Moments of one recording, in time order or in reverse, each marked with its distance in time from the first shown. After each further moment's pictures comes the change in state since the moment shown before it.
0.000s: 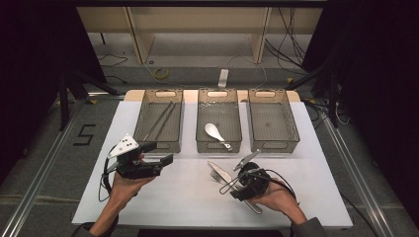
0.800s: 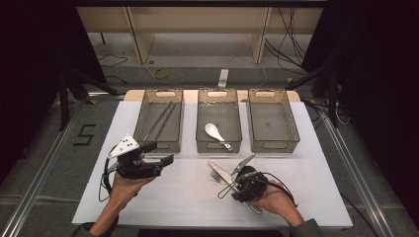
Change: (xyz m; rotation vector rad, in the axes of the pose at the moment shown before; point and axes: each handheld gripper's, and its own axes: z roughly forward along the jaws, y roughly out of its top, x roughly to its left) left arm -0.001 0.000 0.001 0.002 -0.002 0.001; right arm 0.004 -0.002 0.012 0.065 -0.022 -0.017
